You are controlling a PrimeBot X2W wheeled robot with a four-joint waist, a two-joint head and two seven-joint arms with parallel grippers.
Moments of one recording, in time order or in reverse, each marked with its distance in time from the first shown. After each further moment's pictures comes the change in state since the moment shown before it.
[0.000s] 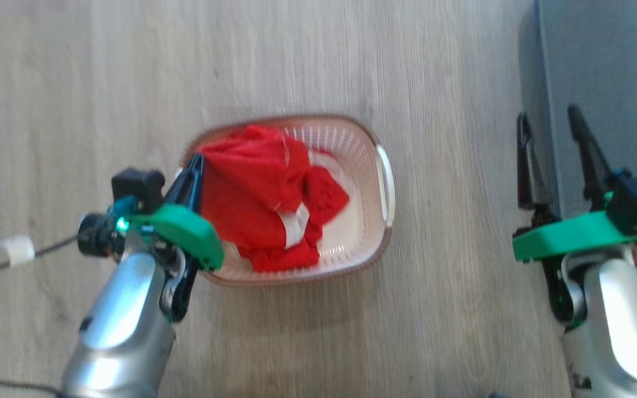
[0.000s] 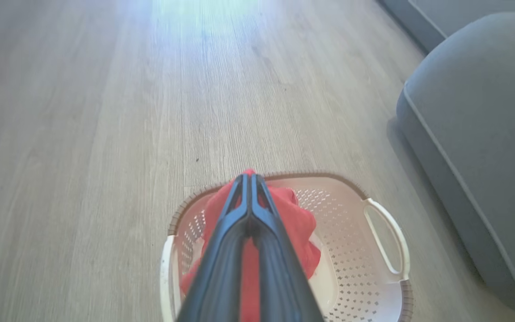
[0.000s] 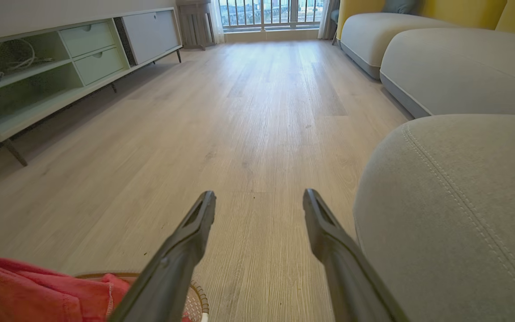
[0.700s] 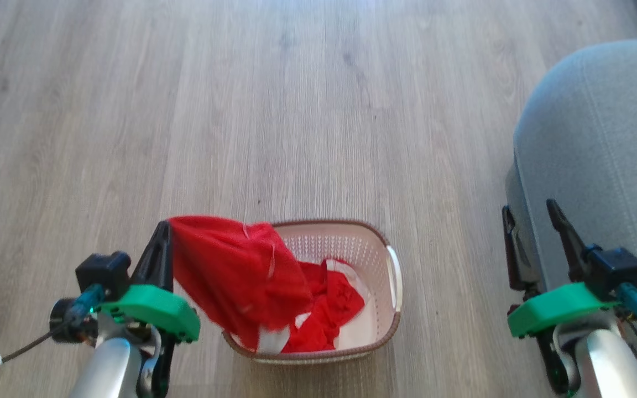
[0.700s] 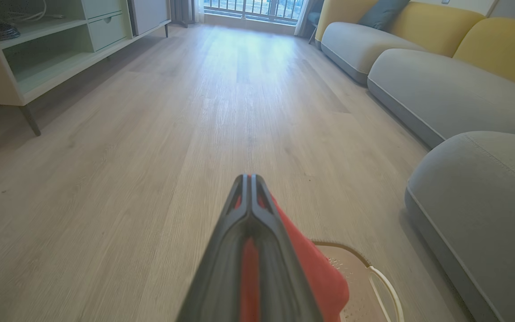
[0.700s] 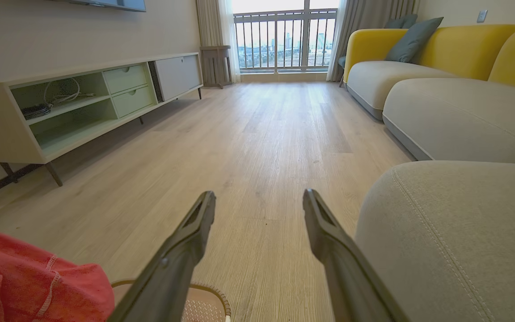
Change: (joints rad) left arm 0.355 0.041 0.110 -0.321 0.011 0.080 0.002; right arm 0.196 -0.016 0.016 0.070 0.009 0.000 0.000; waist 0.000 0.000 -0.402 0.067
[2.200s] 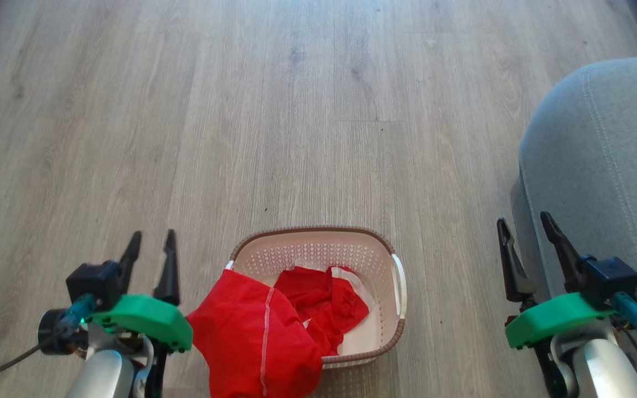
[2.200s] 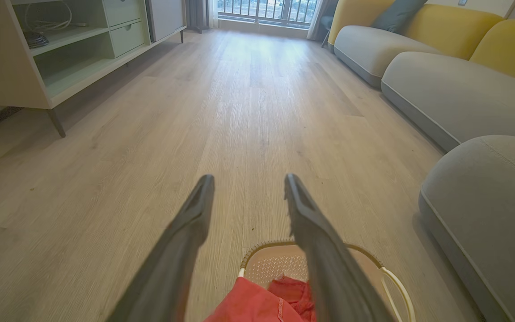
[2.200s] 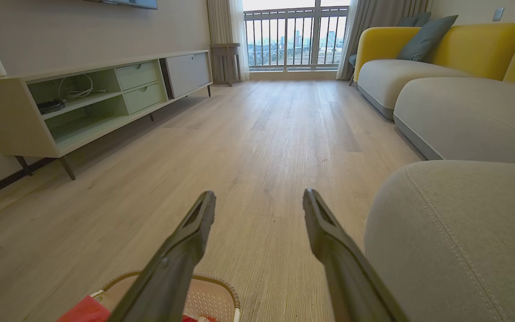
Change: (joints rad) left arm 0.068 0.041 -0.005 -0.102 -0.012 0.045 0.042; right arm 0.033 -0.008 0.021 0.009 0.009 0.000 0.000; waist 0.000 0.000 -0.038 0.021
